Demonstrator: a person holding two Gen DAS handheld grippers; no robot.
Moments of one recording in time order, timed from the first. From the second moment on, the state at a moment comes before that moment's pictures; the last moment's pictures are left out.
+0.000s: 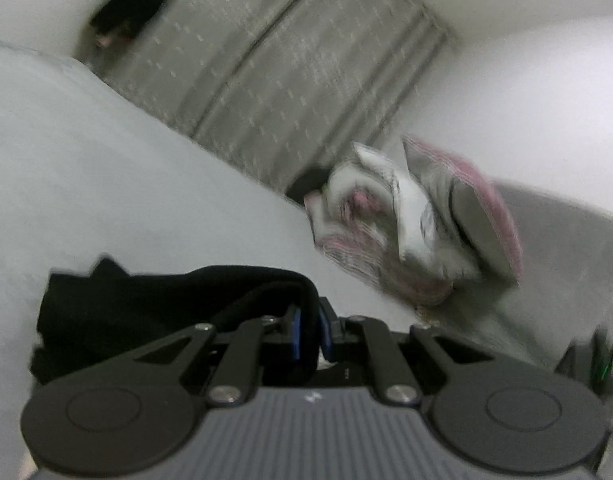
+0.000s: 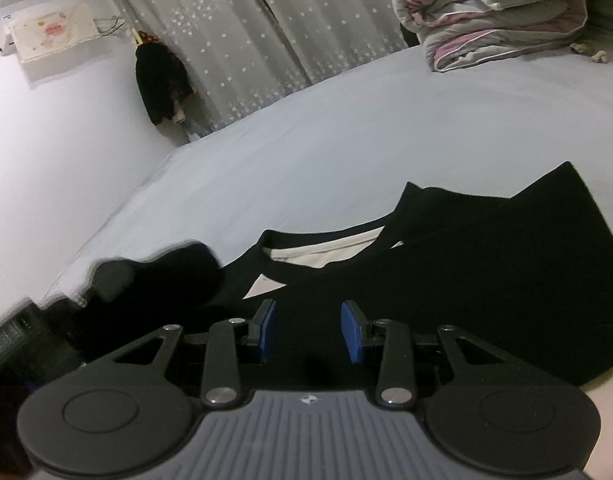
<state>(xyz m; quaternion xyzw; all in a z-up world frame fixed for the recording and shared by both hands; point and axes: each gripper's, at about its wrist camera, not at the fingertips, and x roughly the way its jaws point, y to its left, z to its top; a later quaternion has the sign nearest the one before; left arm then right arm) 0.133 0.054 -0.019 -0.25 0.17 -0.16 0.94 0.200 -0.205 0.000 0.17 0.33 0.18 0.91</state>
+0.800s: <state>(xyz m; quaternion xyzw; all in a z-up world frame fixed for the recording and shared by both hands) 0.132 0.114 0.018 -0.18 0.26 0.06 0.94 0.203 -0.211 -0.002 0.18 0.34 0.17 0.91</state>
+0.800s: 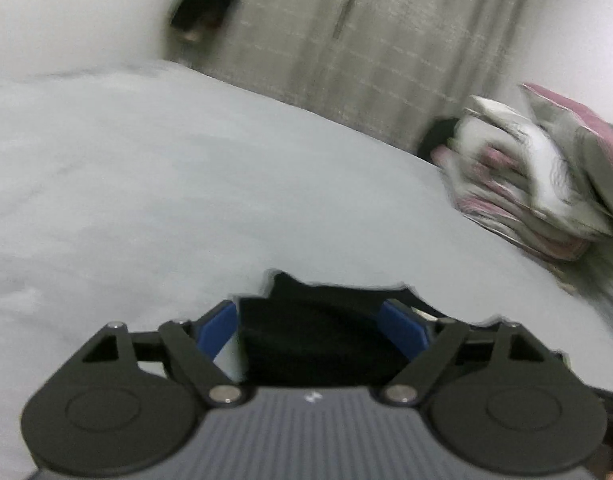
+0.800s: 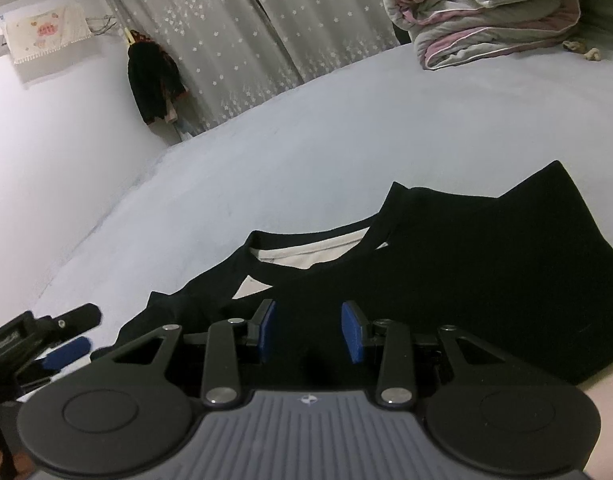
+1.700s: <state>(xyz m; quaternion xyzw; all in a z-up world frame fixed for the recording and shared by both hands) 0.134 0.126 0.003 -0.28 0.19 -0.05 0.94 0.182 -0.161 0.007 0.11 0.31 0.27 0.91</state>
